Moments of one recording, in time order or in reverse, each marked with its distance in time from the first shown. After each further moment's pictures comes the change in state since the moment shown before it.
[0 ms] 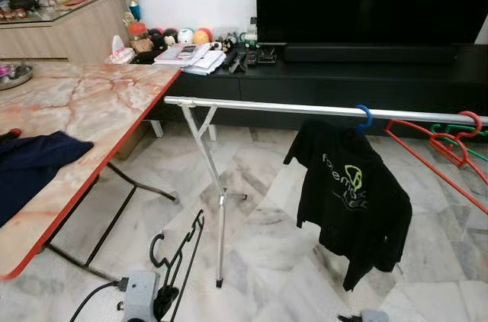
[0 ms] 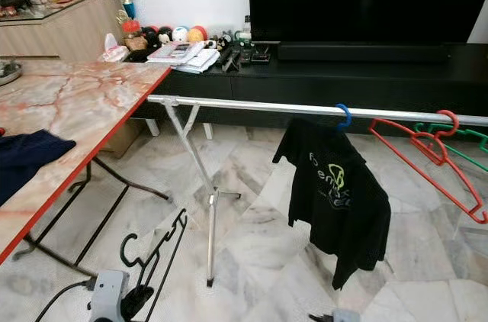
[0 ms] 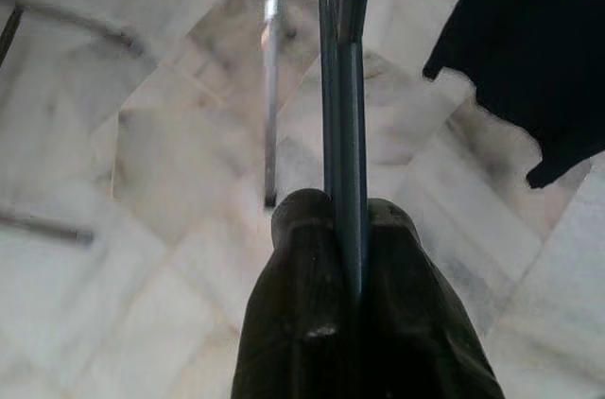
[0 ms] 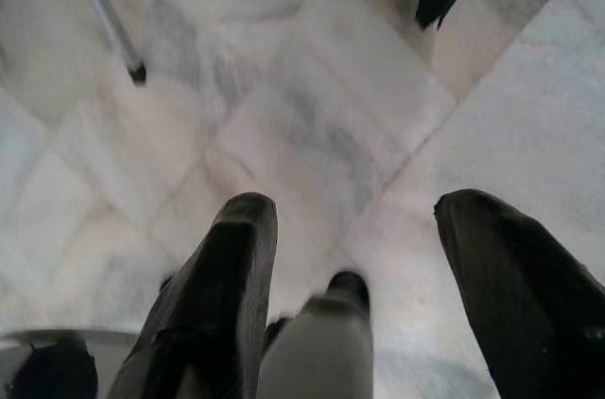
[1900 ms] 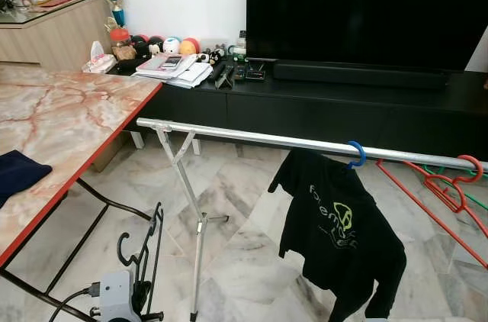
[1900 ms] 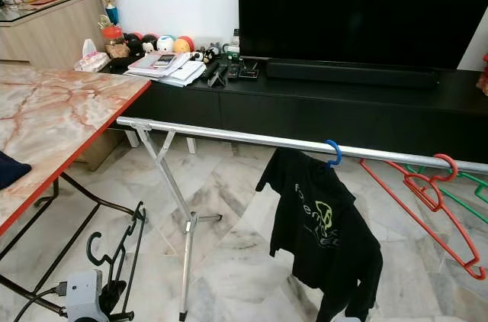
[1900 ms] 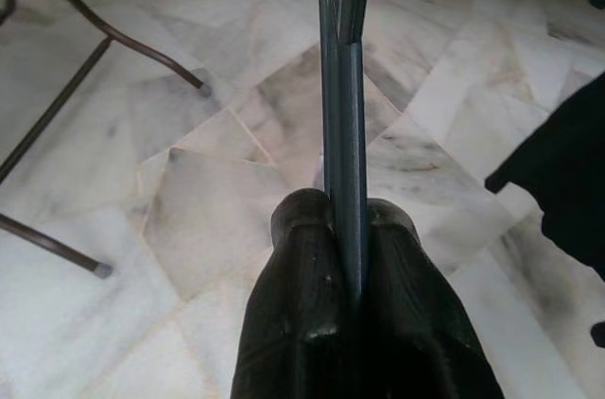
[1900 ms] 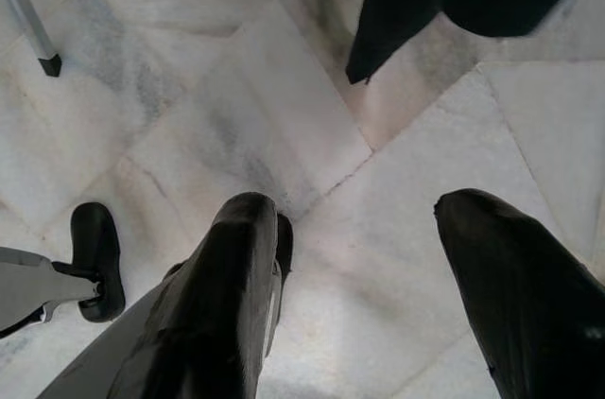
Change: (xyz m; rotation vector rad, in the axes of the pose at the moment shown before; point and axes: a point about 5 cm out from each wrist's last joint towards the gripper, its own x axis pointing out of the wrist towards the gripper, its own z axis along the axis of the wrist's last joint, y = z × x) left arm -0.006 0.024 0.002 -0.081 -0.077 0.247; right arm -0.004 -0.020 -0.008 -0.149 0.042 -0.029
